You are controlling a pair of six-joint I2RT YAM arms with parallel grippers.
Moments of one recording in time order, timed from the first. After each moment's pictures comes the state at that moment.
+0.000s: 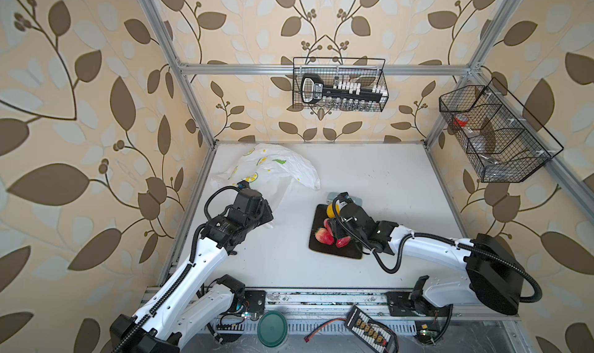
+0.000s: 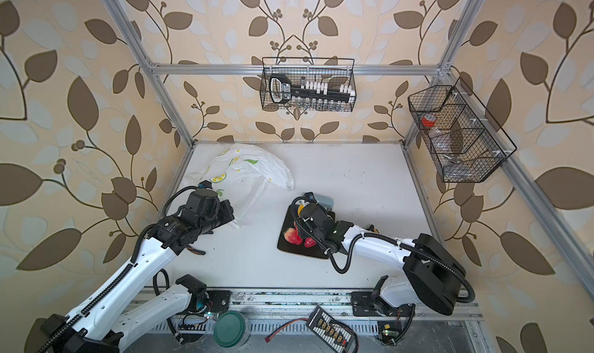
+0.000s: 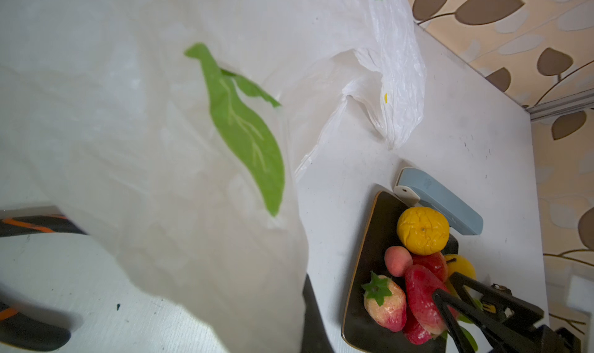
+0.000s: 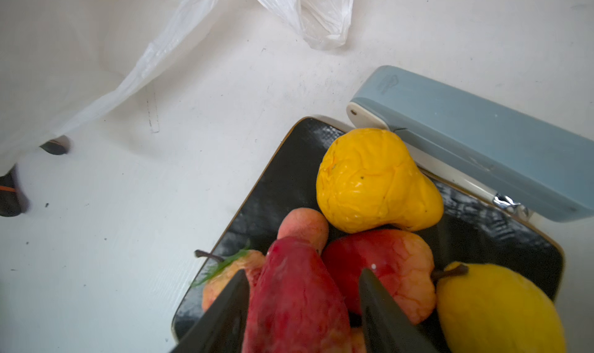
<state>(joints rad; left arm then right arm) -0.41 0.88 0.80 -0.71 -0.10 -0.77 0.85 1.38 0.70 -0.10 0.26 0.51</state>
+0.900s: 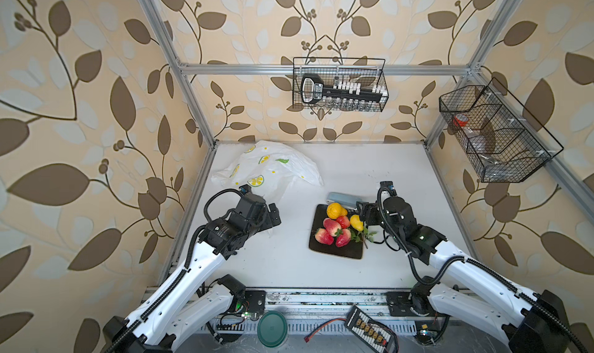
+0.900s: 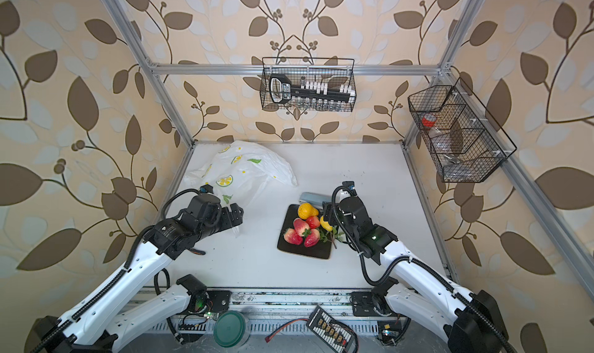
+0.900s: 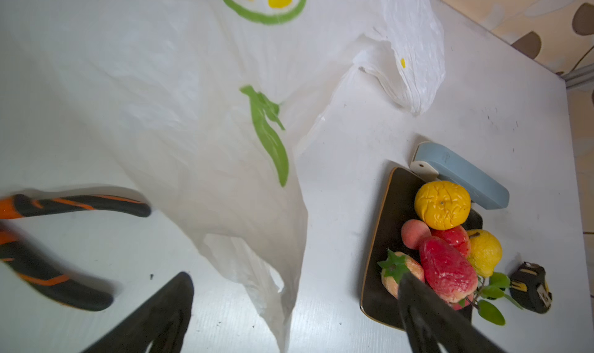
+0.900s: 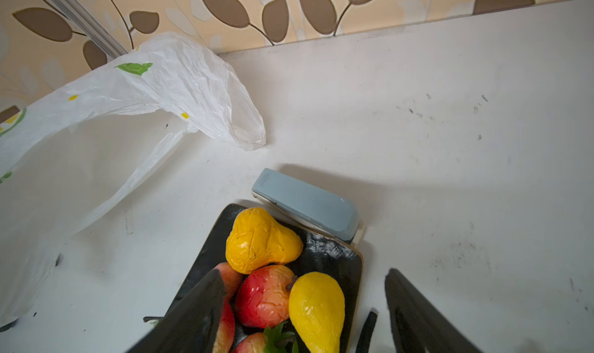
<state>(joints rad) -0.50 0.82 0.88 -0.90 -0.23 -0.76 0.57 0.95 0.60 -0.19 0.28 0.43</state>
